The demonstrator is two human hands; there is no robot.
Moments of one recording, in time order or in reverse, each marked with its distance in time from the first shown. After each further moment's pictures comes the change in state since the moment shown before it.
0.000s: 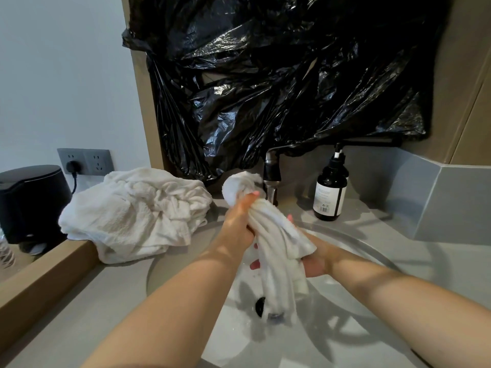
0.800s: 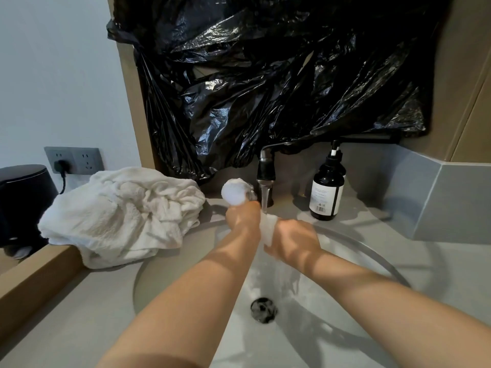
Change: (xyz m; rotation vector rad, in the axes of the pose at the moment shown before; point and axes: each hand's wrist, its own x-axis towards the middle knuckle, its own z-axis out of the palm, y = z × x) left_hand 0.038 -0.015 0.029 0.260 0.442 -0.049; right_hand 0.020 -0.013 0.031 -1.866 0.933 -0.039
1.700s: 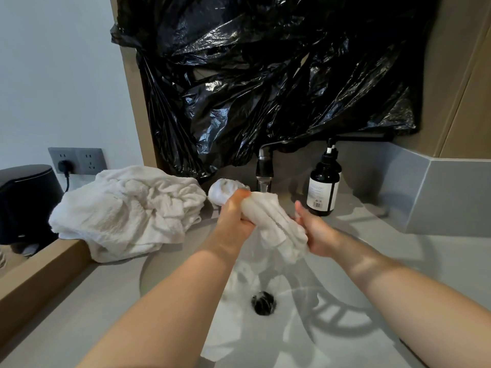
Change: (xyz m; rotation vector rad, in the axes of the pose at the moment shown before) left_hand -0.015 -0.003 -0.039 -0.439 -0.579 0.149; right_hand 0.010 0.060 0.016 1.718 -0.515 0.456
